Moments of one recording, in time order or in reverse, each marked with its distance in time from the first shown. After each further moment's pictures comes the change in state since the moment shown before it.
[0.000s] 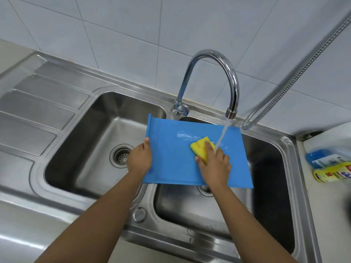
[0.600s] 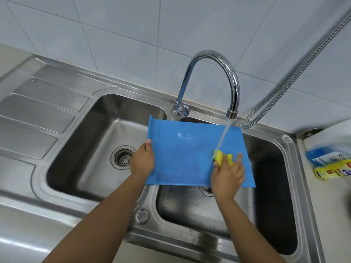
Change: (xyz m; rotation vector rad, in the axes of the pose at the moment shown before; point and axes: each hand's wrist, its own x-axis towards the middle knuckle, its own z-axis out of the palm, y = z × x) left_hand 0.002 -0.001 0.005 -0.057 -0.032 -0.018; right_hand -0.021 0.030 0.028 0.080 0.357 0.191
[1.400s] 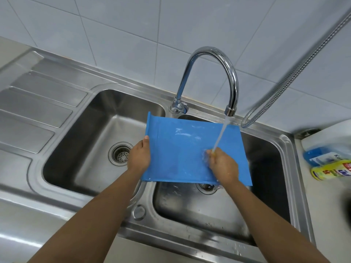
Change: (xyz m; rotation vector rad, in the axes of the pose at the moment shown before) left_hand 0.001 -0.004 0.000 -0.150 -0.037 -0.033; right_hand 0.050 -0.003 -0.023 -0.020 -0.399 -0.276
